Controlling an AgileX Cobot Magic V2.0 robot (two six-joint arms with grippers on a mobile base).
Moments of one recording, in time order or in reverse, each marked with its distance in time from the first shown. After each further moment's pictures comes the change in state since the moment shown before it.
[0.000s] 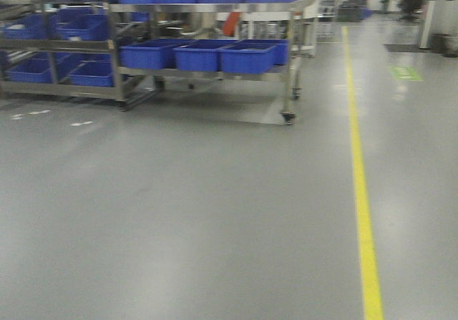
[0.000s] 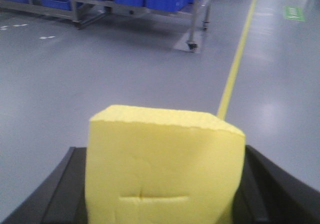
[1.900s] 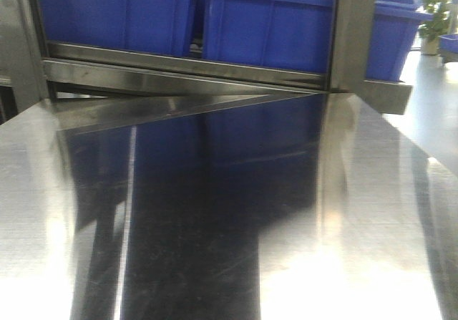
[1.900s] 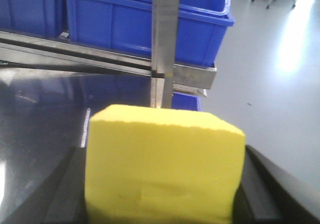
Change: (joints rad) left arm 0.000 0.000 0.000 -0.002 0.000 0.000; right arm 0.000 0.000 -0.002 0.005 0.002 0.000
